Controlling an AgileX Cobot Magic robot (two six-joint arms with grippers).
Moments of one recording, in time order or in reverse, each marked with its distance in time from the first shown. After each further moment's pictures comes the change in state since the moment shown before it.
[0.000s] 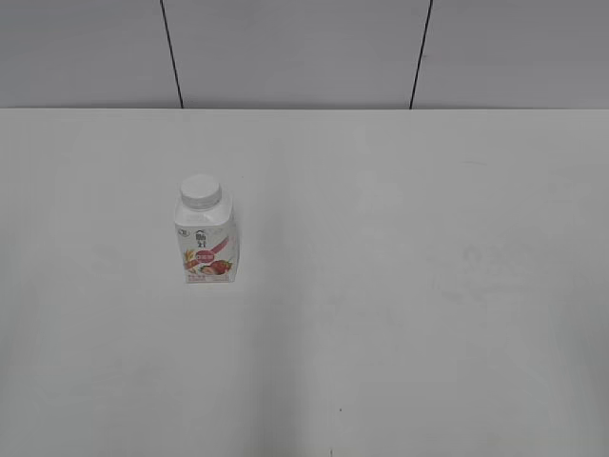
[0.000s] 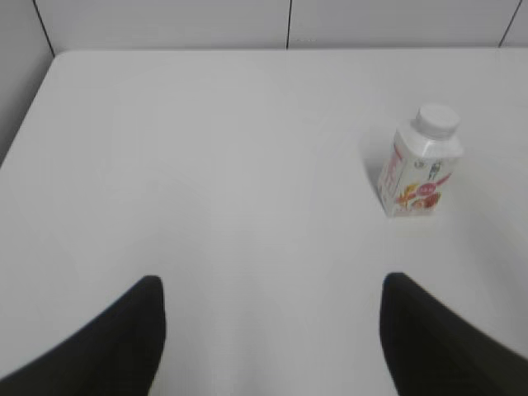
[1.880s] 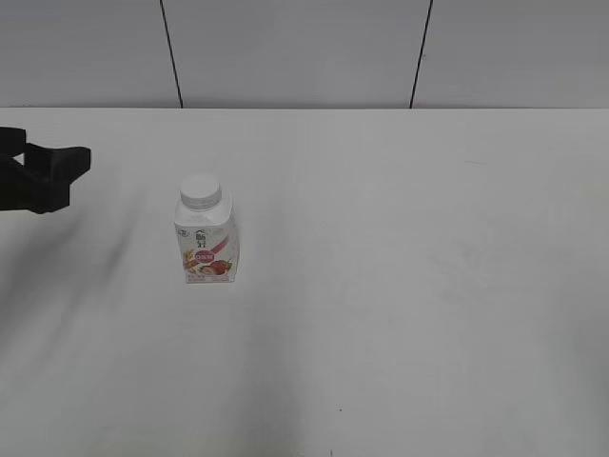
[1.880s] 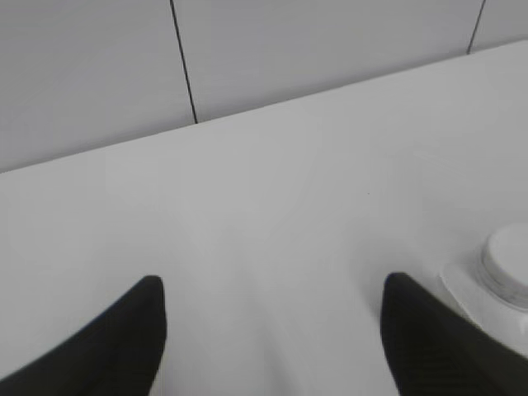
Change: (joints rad) left arm 0.000 1.377 0.060 0.525 -1.499 -0.257; right arm 0.000 0.000 0.000 0.000 0.000 0.000
